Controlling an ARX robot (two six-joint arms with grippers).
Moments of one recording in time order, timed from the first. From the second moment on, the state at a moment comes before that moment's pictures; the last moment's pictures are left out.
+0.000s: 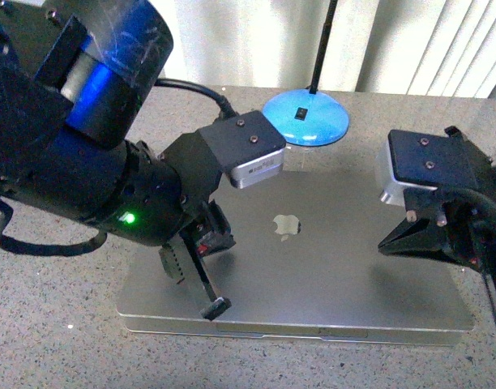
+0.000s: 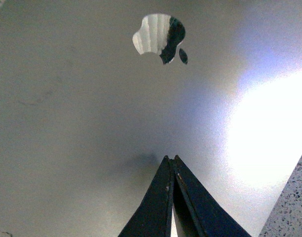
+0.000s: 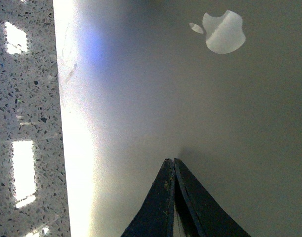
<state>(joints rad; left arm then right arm) -0.44 1.94 0.88 0.07 0.30 0.61 0.14 1.90 0.86 -0.21 -0.55 -1.25</state>
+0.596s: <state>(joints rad) -0.41 1.93 0.77 0.21 0.34 0.55 0.16 1.92 0.77 -0.08 -0.57 -1.16</state>
